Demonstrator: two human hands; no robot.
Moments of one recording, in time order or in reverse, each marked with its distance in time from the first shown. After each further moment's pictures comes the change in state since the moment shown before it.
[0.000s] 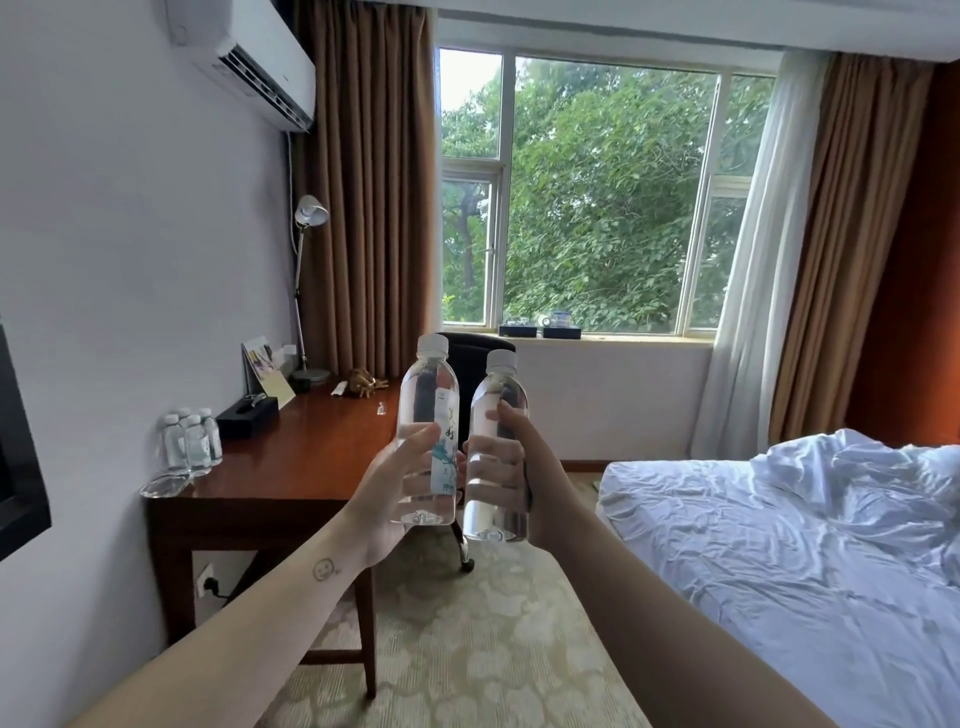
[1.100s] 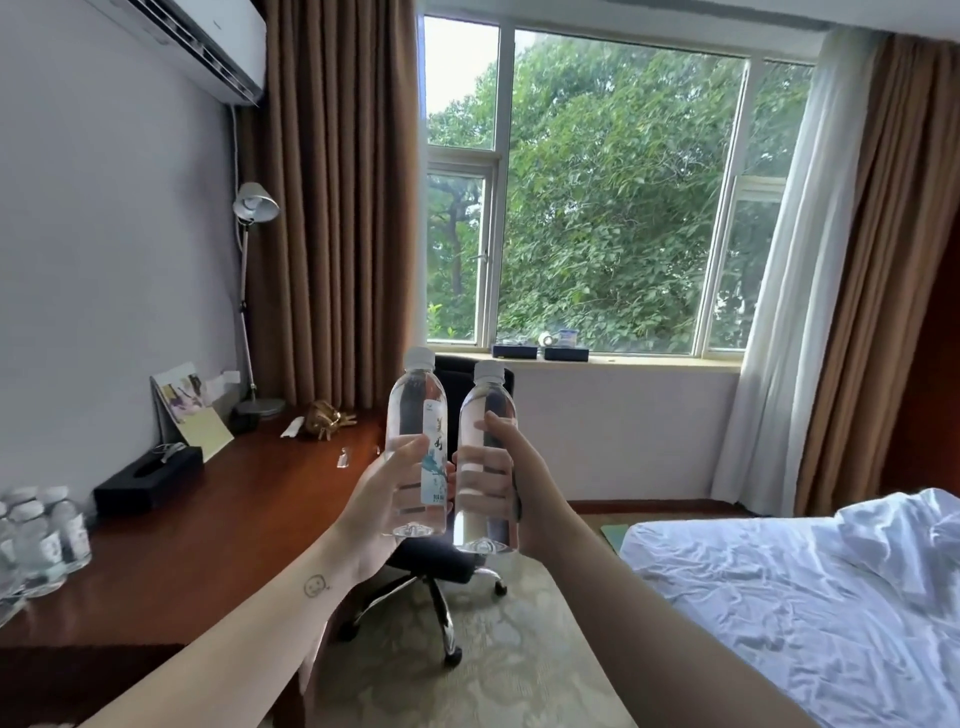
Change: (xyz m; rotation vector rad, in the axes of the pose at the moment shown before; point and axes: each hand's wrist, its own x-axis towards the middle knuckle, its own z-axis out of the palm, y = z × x) left_hand 0.390 -0.063 -0.058 -0.037 -0.025 0.022; right_hand 0.389 -0.032 -0.112 -0.037 0.004 0.025
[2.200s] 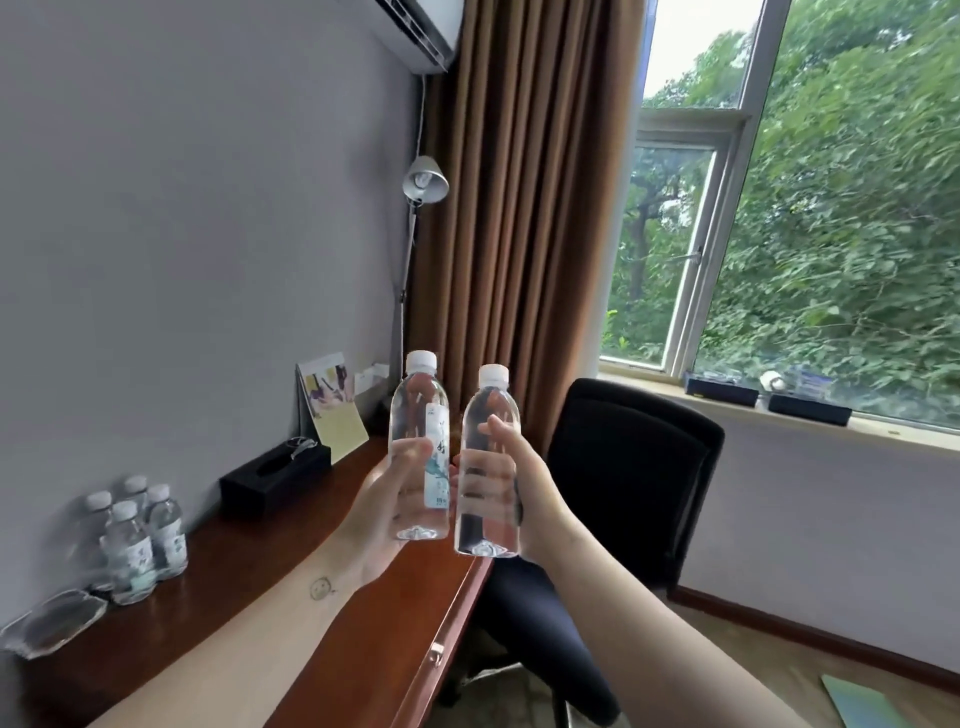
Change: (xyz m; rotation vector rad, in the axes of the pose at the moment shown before) left_hand 0.279 -0.059 -0.226 -0.094 0.332 0.101; right_hand 0.409 0.033 0.062 0.055 -0.325 0.159
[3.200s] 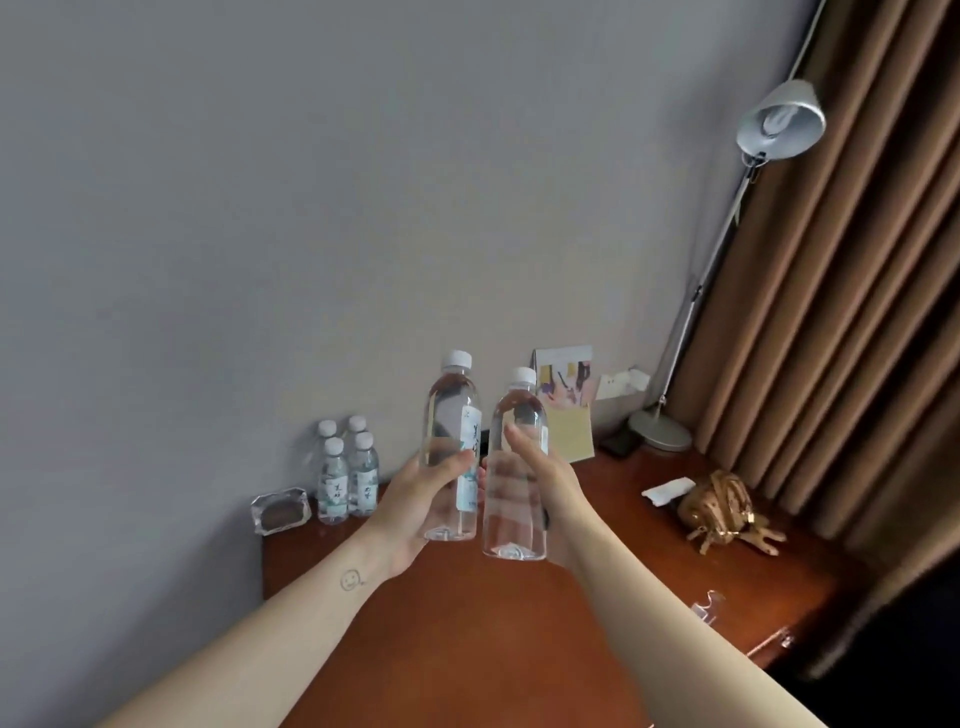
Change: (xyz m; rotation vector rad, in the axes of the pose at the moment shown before) left_hand 0.105 -0.015 -0.136 0.088 0.720 0.066; right_hand 0.289 0.056 0.062 -0.214 -0.579 0.123
